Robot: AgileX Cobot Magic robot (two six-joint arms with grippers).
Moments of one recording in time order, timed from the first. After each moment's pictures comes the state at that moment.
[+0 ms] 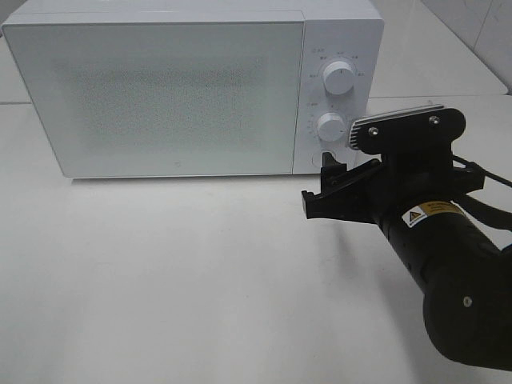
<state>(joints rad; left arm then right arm) 0.09 0.00 -0.52 -0.14 1.09 0.14 0.90 1.70 -0.41 1.02 -1.21 -0.45</state>
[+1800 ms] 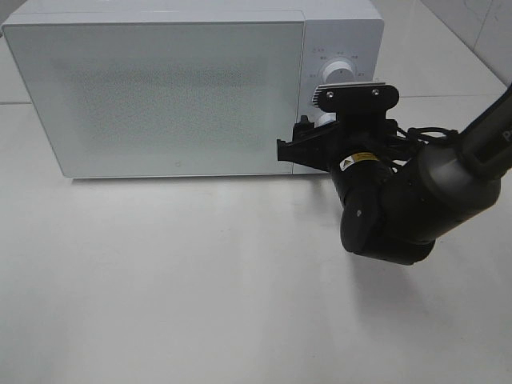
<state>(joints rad) 0.09 0.00 -0.52 -0.14 1.09 0.14 0.64 2.06 -0.77 0.80 -1.21 -0.30</state>
